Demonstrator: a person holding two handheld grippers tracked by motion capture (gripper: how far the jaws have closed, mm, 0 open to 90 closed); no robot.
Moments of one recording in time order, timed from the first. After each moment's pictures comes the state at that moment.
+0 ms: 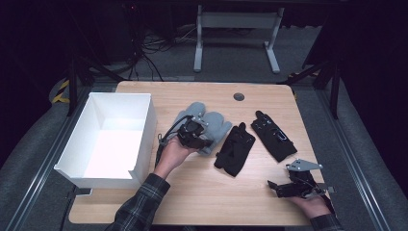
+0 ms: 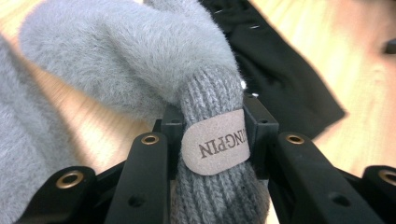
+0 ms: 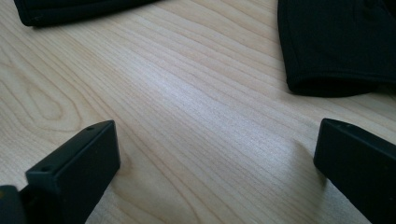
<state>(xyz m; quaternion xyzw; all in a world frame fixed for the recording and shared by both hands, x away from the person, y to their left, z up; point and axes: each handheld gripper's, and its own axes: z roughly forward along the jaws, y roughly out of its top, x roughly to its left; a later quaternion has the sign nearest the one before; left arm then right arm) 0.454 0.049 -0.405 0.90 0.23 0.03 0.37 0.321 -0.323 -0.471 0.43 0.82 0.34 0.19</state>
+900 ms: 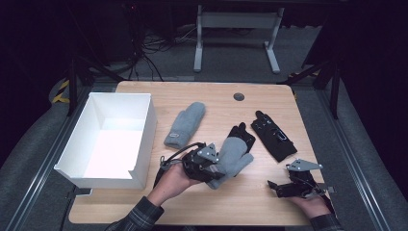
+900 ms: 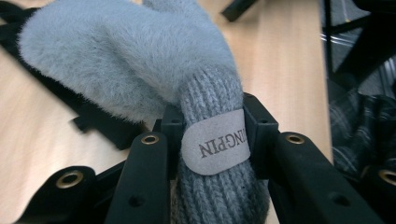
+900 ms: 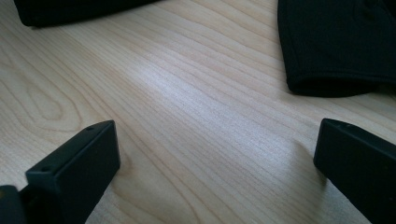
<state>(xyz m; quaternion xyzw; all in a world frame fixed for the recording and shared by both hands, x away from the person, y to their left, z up) 0.357 0.025 -0.396 0.92 0.07 -0.01 0.38 0.321 -0.323 -0.471 0.43 0.82 0.34 0.19</state>
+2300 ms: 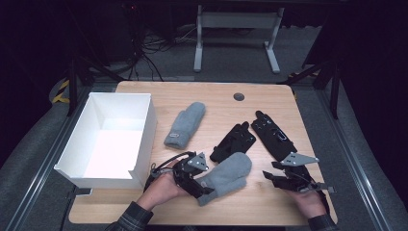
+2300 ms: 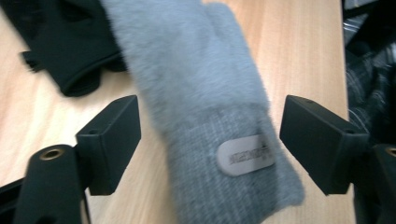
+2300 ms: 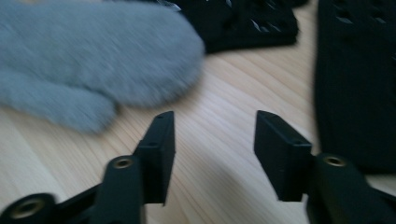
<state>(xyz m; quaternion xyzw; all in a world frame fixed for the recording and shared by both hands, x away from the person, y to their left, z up) 0.356 0.060 -0.426 0.93 0.11 0.00 0.36 0.329 -0.290 -0.438 0.38 0.83 0.37 0.18</state>
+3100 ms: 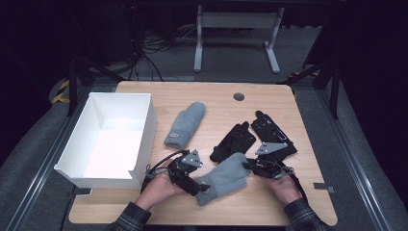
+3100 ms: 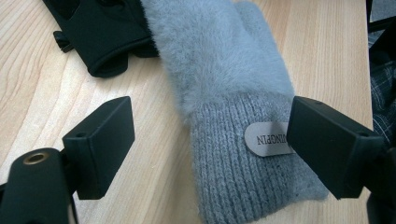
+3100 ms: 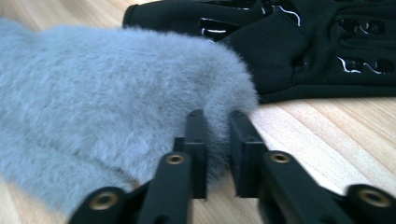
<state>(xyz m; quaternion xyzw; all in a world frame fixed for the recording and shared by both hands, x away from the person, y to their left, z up) 0.362 0.070 -0.434 0.92 0.14 0.00 0.37 0.372 -0.240 -0.452 0.34 0.86 0.36 0.12</state>
